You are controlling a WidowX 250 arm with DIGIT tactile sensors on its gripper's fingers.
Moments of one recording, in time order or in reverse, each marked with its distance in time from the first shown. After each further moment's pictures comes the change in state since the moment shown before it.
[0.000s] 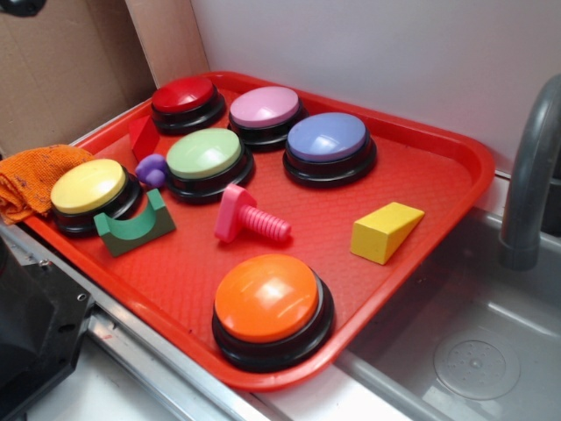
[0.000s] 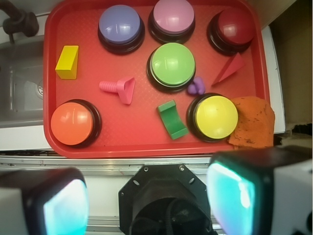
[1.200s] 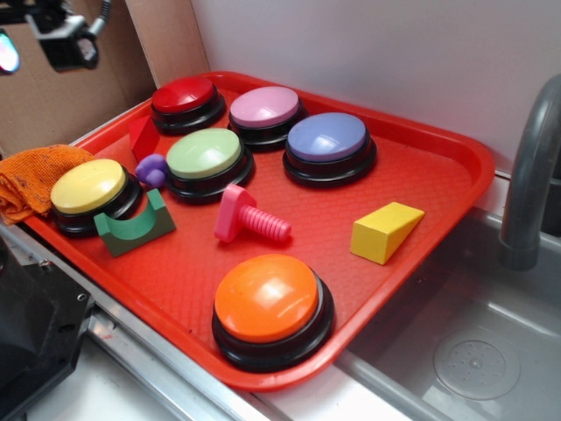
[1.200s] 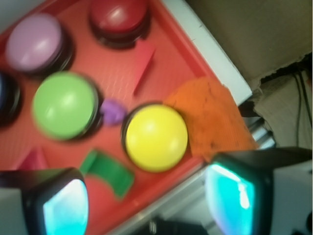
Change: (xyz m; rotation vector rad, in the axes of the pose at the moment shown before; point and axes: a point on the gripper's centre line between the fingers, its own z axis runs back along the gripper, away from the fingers) arm 0.038 0.115 -0.090 0.111 -0.025 0.633
